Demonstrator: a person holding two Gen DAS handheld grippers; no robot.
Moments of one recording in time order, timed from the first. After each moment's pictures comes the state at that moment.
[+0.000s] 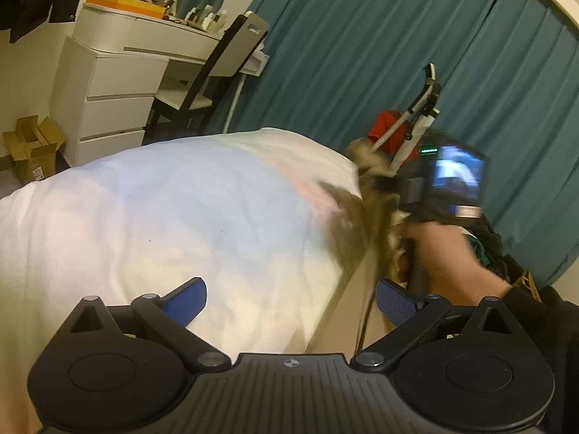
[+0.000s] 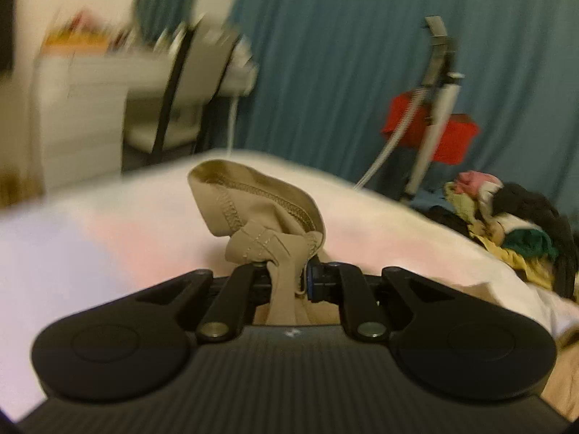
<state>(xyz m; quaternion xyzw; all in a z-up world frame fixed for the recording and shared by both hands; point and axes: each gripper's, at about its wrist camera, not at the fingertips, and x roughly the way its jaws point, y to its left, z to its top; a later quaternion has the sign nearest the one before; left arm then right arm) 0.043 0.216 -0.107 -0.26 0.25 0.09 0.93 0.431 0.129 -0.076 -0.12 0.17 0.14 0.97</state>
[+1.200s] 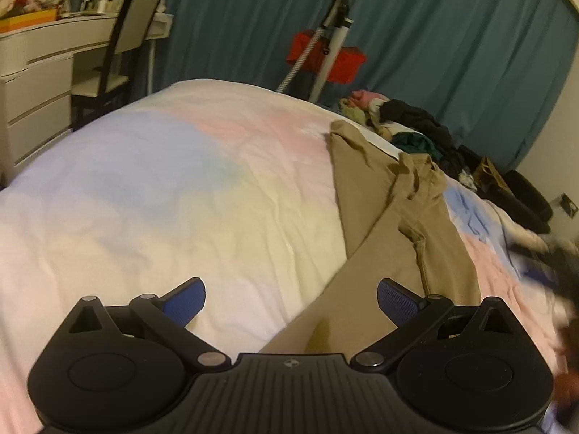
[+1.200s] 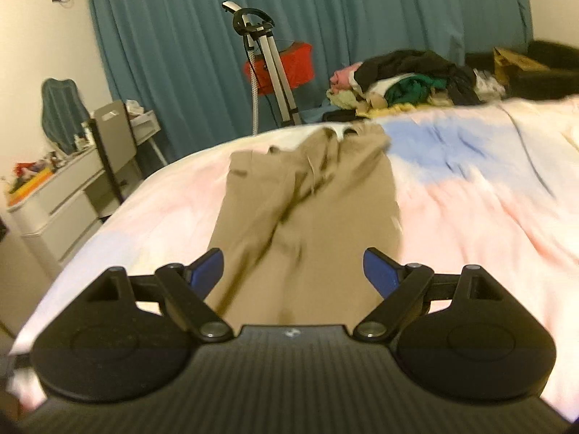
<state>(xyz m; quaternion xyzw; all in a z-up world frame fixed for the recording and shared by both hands) 0.060 0.147 -0.101 -0.16 0.34 -0.03 0.93 0.153 -0.162 -0.053 0.15 0.27 0.05 0.95</state>
